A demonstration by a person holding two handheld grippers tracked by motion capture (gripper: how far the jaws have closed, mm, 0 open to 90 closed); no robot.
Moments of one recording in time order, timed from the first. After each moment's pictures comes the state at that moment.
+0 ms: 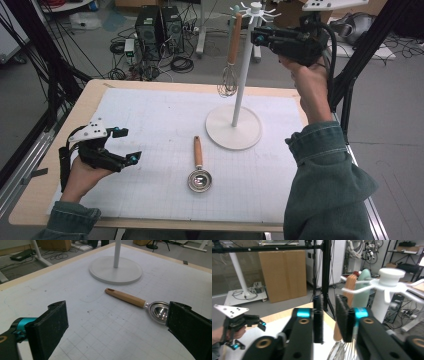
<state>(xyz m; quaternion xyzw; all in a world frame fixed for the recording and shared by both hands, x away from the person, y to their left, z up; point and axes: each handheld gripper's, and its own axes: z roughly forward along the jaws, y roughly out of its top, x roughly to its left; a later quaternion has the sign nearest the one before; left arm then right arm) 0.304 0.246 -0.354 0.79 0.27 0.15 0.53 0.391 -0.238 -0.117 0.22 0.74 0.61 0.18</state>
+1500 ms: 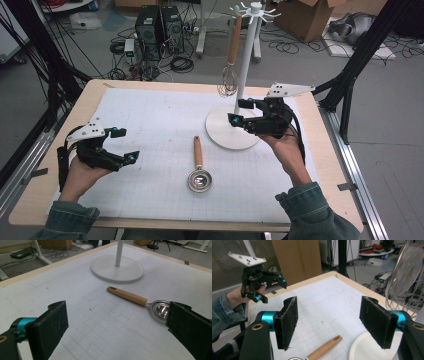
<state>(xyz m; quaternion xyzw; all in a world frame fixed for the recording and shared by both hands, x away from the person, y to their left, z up) 0.305 0.252 -0.357 0.78 0.28 0.15 0.53 0.347 -0.214 -0.264 0.25 0.77 0.58 0.09</state>
